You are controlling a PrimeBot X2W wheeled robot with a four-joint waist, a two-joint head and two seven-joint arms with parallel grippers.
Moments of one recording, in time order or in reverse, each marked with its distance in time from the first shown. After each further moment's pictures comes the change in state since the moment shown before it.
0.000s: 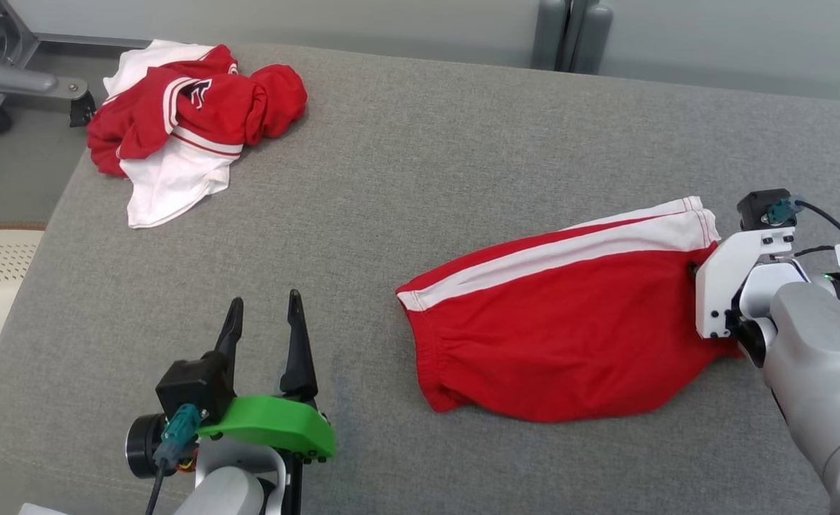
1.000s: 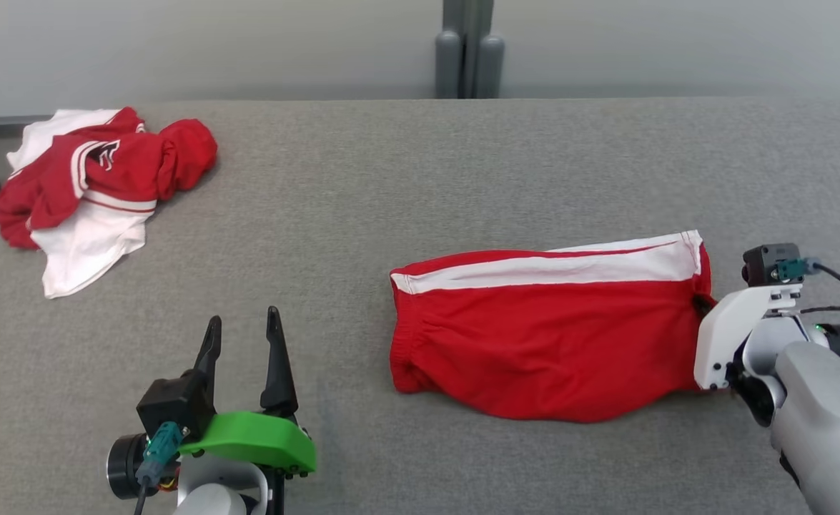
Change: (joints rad) left arm 0.059 -0.001 0.069 0.004 0.034 -0.031 0.000; right arm 0.196 -0.086 0.196 -0.242 0.331 0.000 -0.097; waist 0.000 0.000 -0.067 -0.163
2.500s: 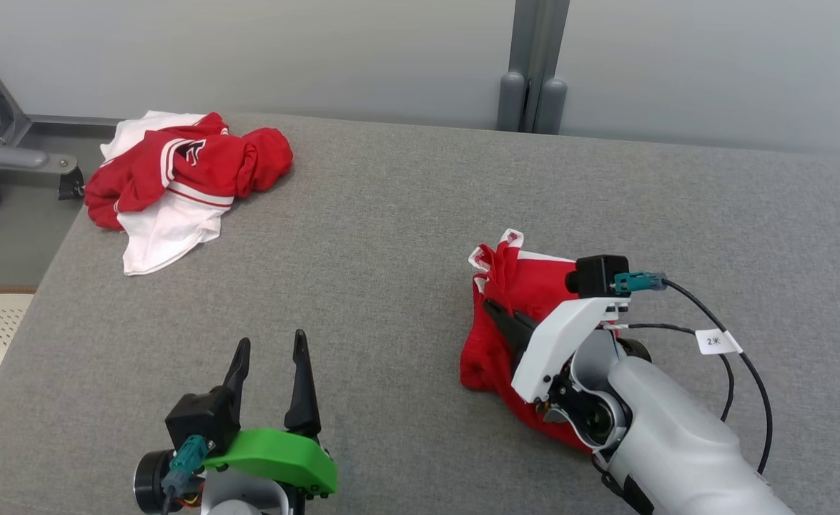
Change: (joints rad) left arm 0.026 -0.028 -0.035 0.029 -0.005 -0.024 0.008; right arm 0.086 0.265 0.140 -0.325 0.332 -0.001 0.024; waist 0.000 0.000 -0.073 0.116
